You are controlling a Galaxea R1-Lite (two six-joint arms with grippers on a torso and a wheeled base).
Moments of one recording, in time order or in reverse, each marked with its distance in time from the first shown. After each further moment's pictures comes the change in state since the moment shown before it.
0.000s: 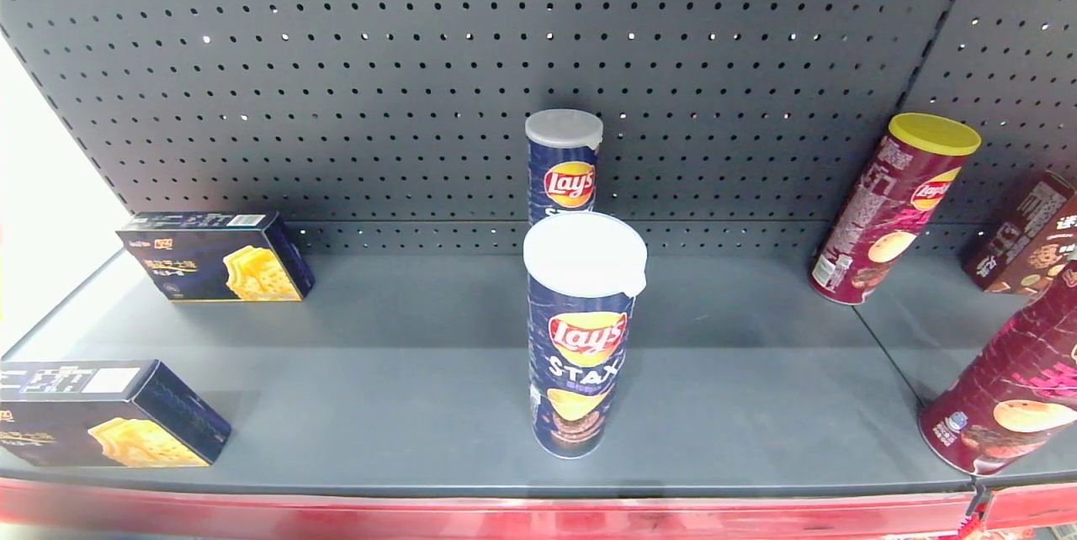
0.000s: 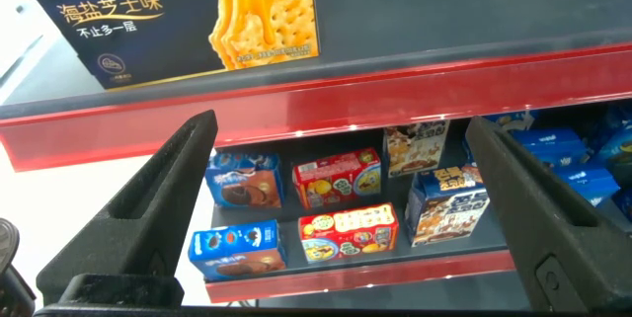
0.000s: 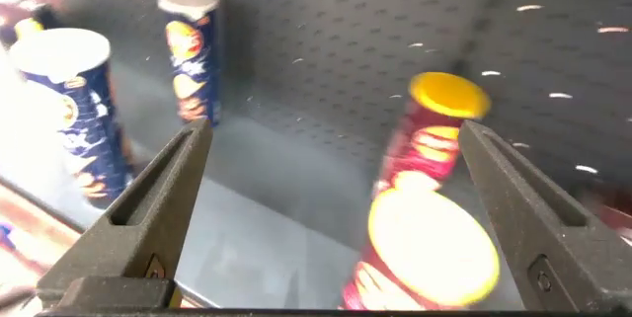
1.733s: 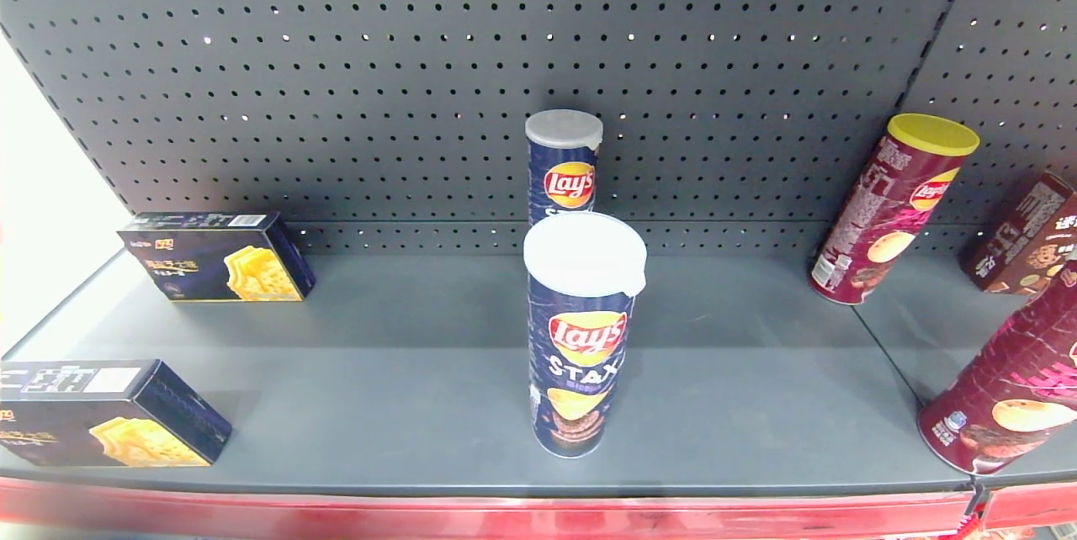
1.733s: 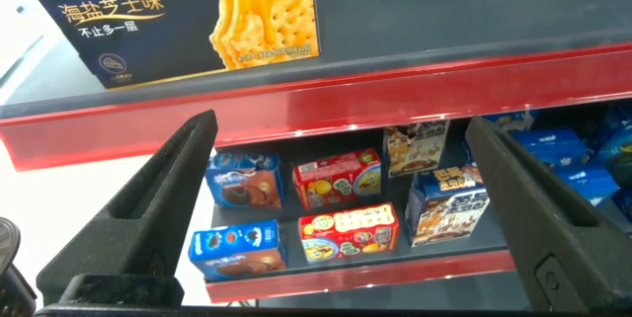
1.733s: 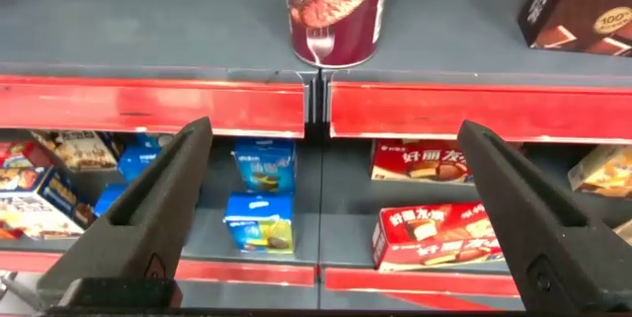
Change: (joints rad) left arm 0.000 0.000 0.000 0.000 0.000 0.000; right arm -0.403 -0.635 0.770 0.067 0.057 0.235
